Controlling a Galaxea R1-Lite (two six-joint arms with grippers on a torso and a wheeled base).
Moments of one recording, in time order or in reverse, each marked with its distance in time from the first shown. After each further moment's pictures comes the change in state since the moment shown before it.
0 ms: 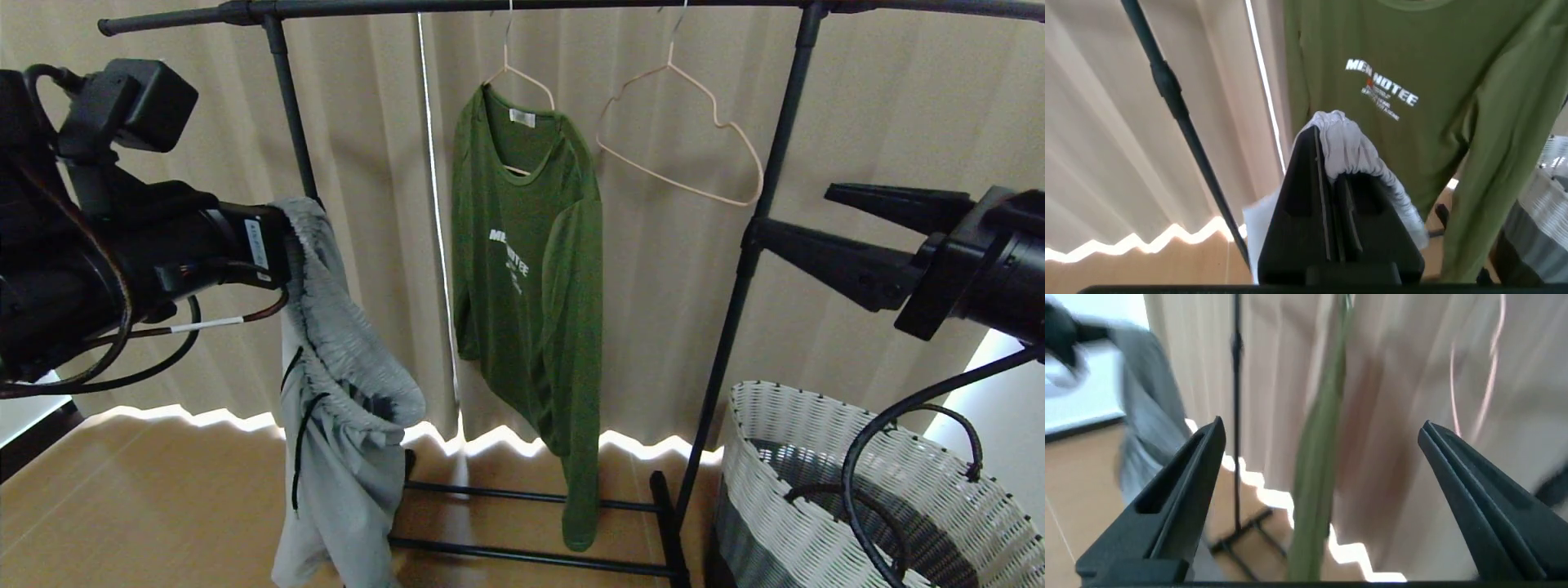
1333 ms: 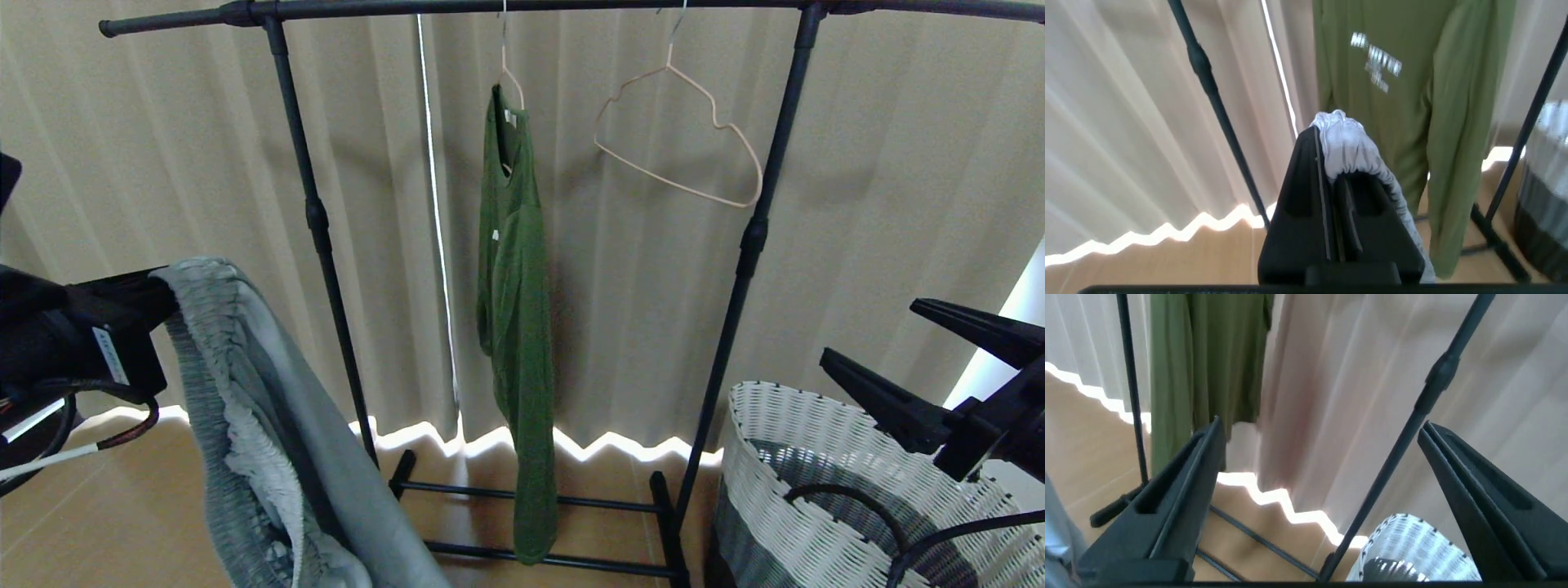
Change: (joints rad) left arm 0.014 -0.307 0.276 0.020 -0.010 0.080; right arm -0.124 -0.129 0.470 -0.332 -0.100 -0.132
